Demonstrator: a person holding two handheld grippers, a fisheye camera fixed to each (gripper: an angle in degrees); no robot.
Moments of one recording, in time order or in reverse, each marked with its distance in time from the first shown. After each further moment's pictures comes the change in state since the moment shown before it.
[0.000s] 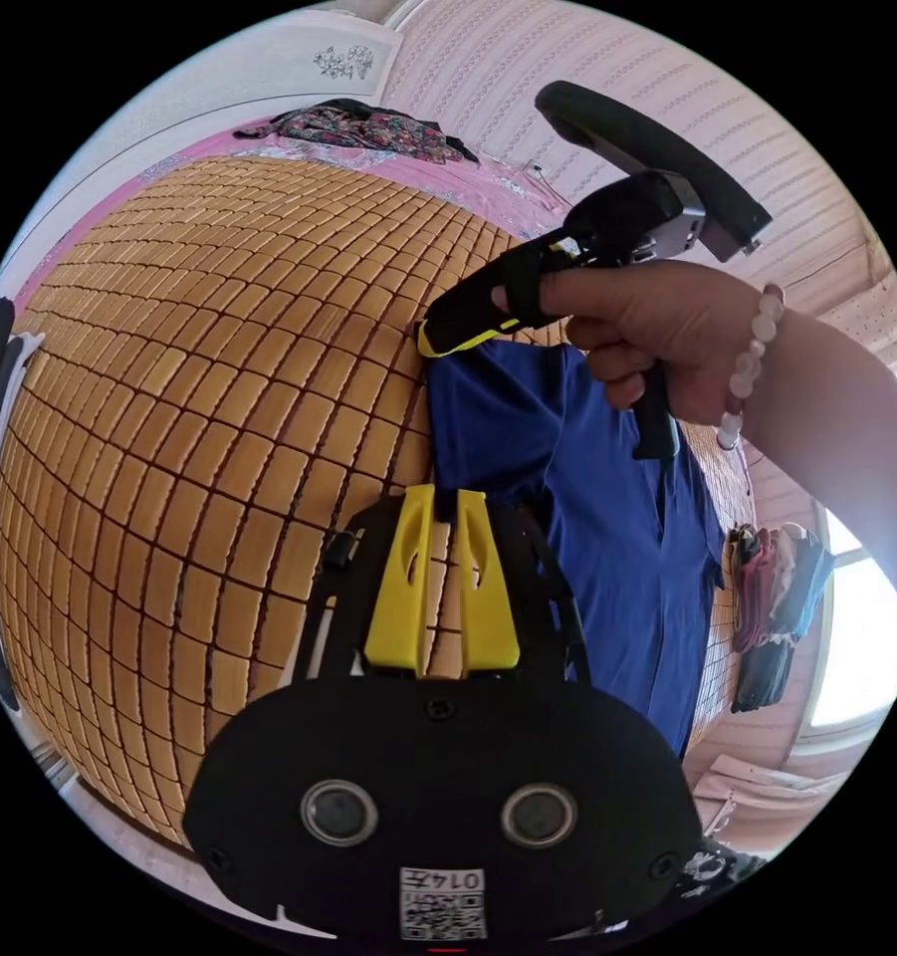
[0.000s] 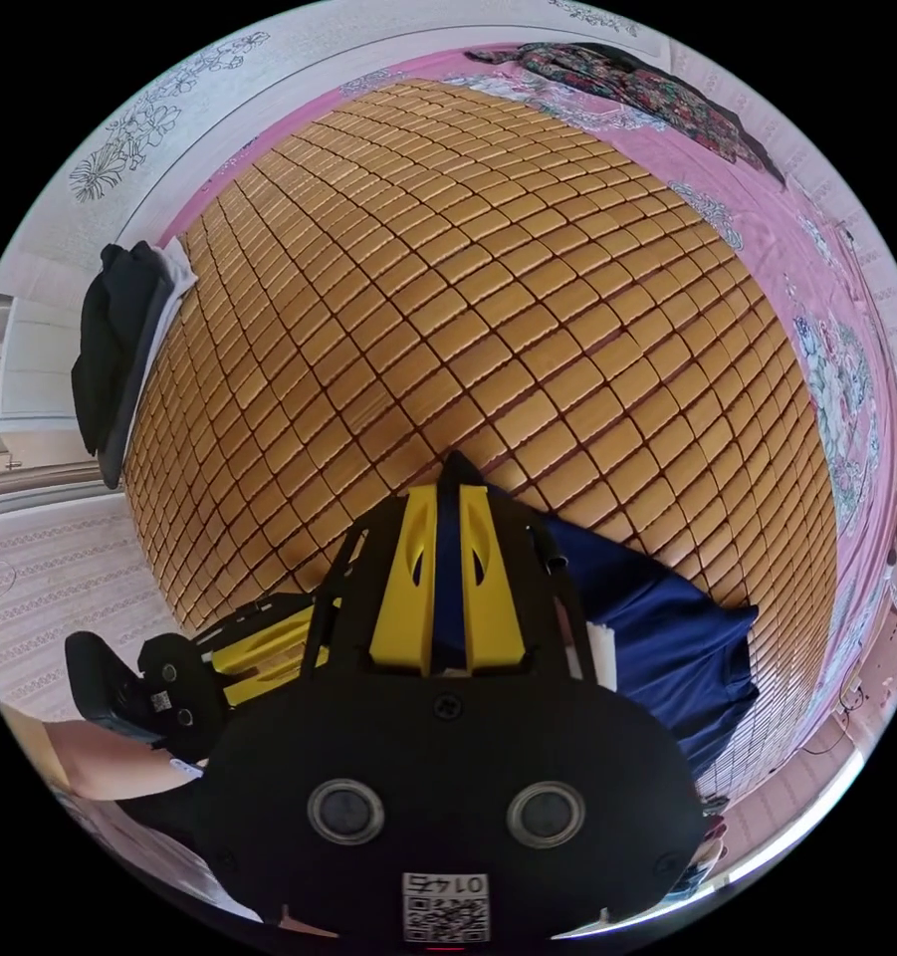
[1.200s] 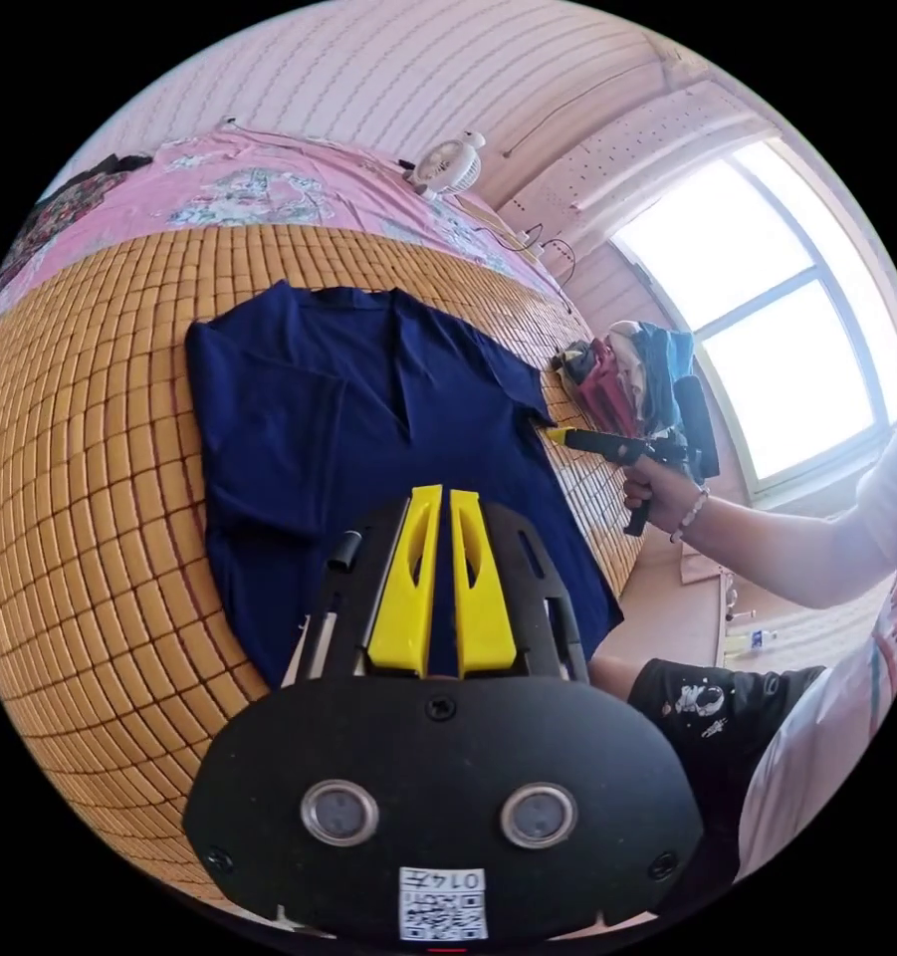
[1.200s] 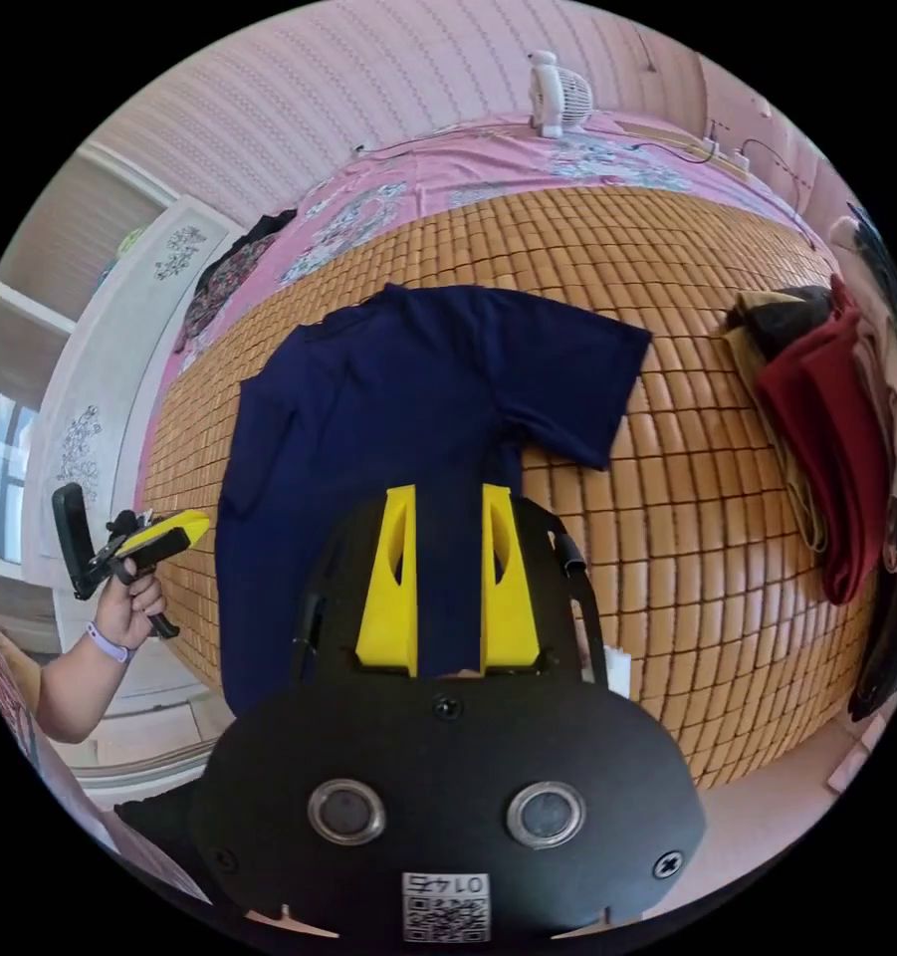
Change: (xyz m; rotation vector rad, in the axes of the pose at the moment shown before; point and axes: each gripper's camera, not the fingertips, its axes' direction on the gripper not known) left arm 0.350 -0.046 0.041 -0.237 0.355 0.590; right arm 0.194 0.622 0.004 0.437 -0.062 0.955
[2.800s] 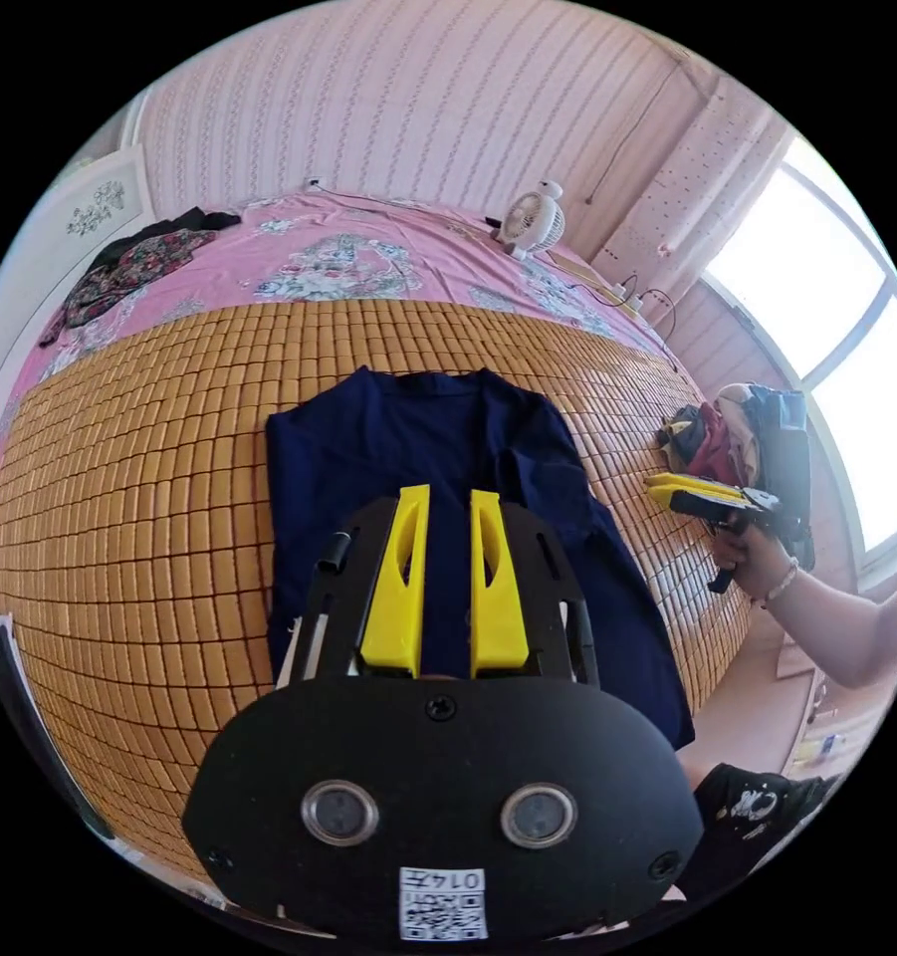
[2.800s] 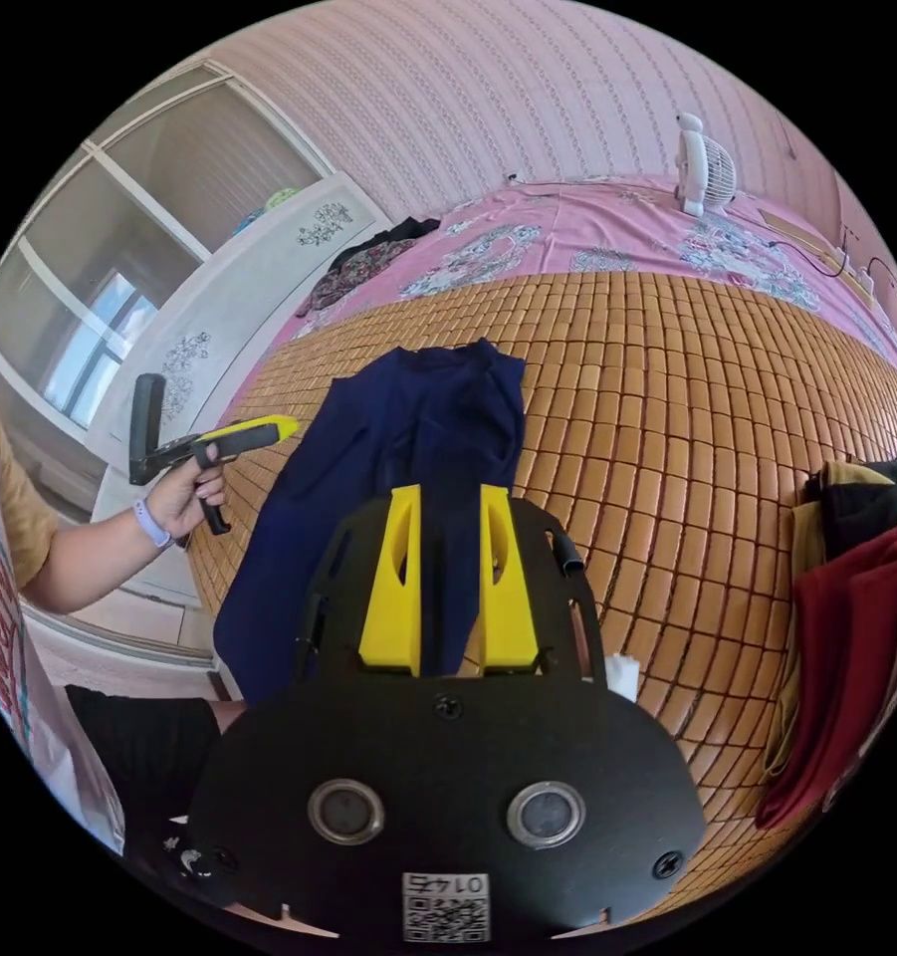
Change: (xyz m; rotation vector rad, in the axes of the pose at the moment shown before) left arm 0.045 -0.070 -0.024 0.159 -0.376 -0.181; right arm 0.033 -0.021 -0.019 0.093 -0.266 -0.359
